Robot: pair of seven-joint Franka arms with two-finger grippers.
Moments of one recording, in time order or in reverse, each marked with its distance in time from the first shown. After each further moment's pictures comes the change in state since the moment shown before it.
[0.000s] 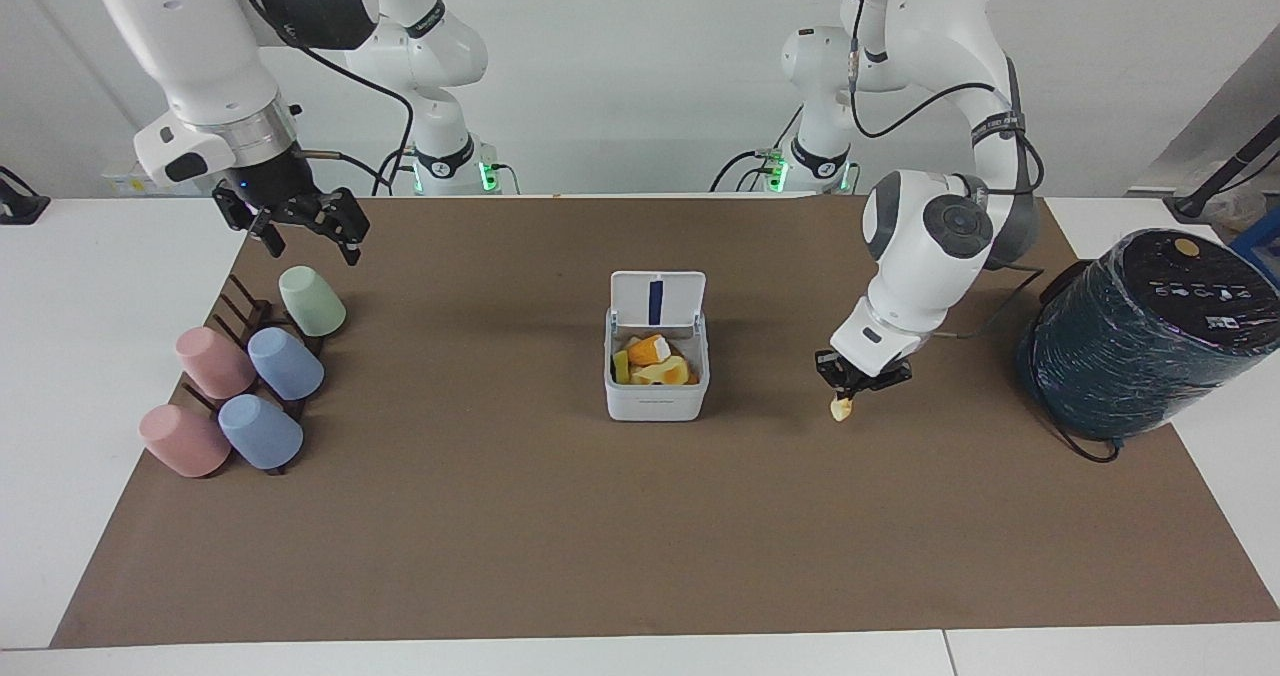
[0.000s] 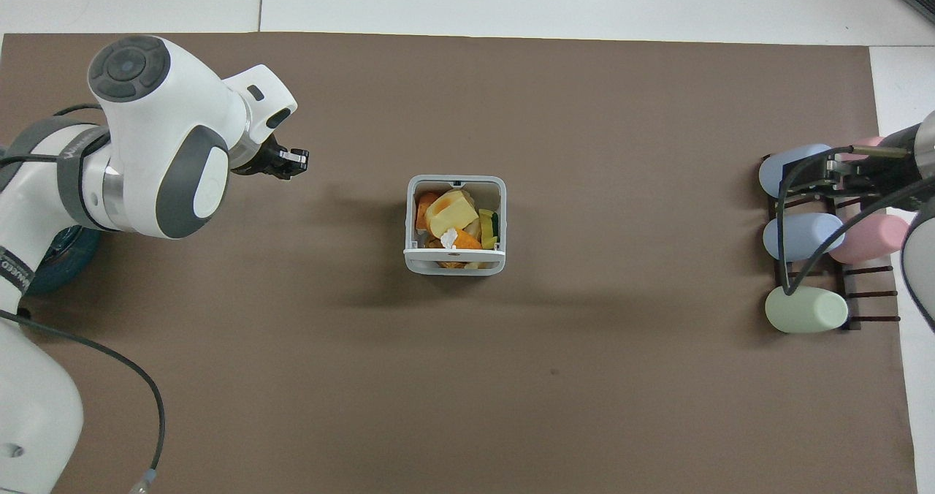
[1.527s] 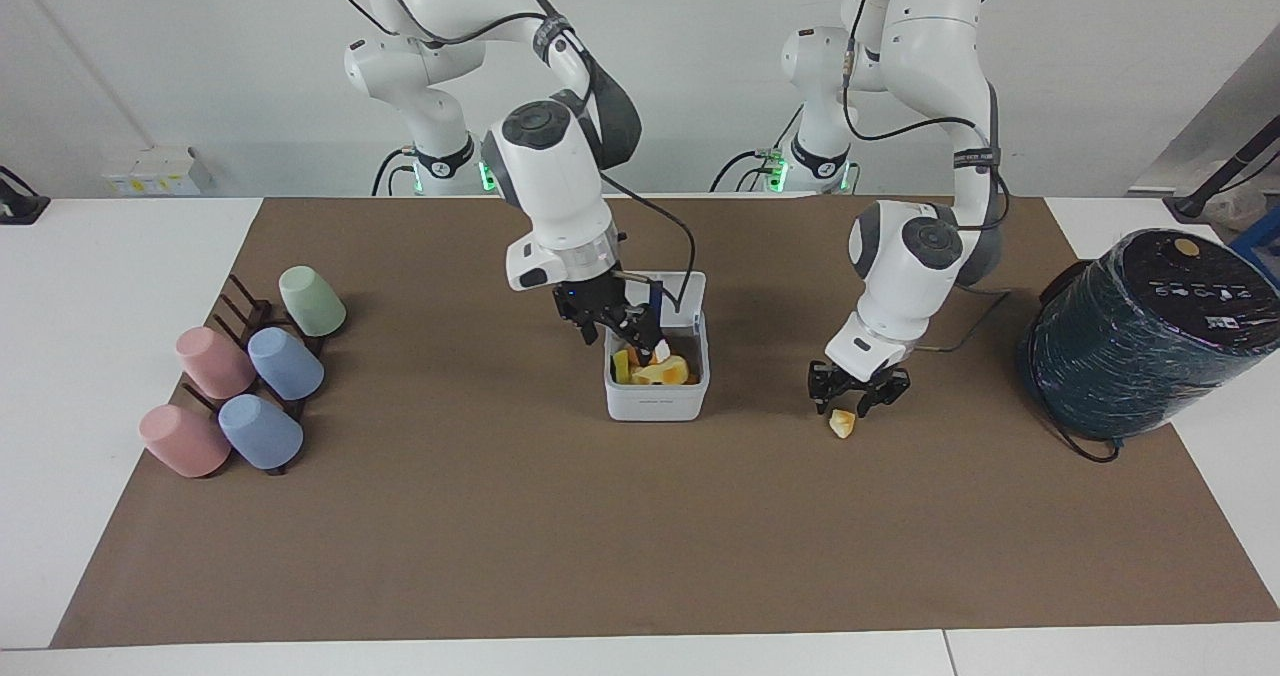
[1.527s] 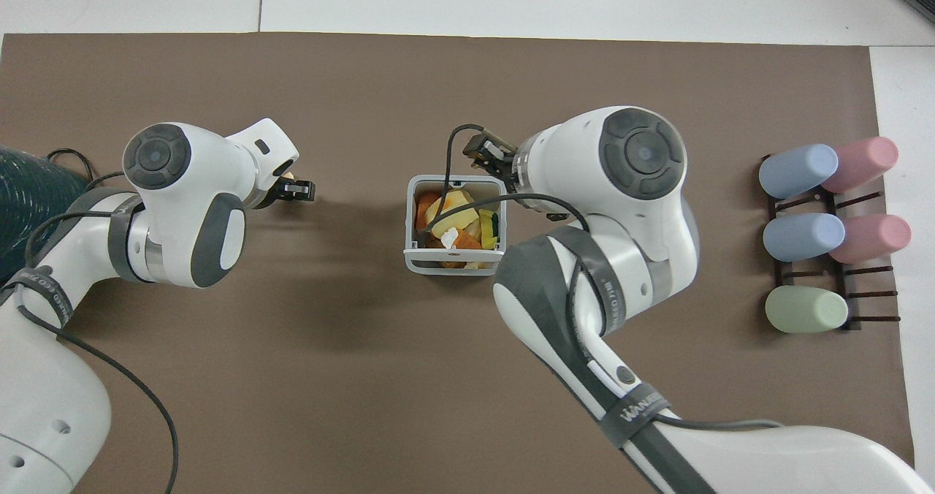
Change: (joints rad) left arm 0.032 -0.009 0.011 -0.351 0.001 0.475 0.072; right arm 0.431 0.268 0.006 -0.055 0.156 0.573 0.801
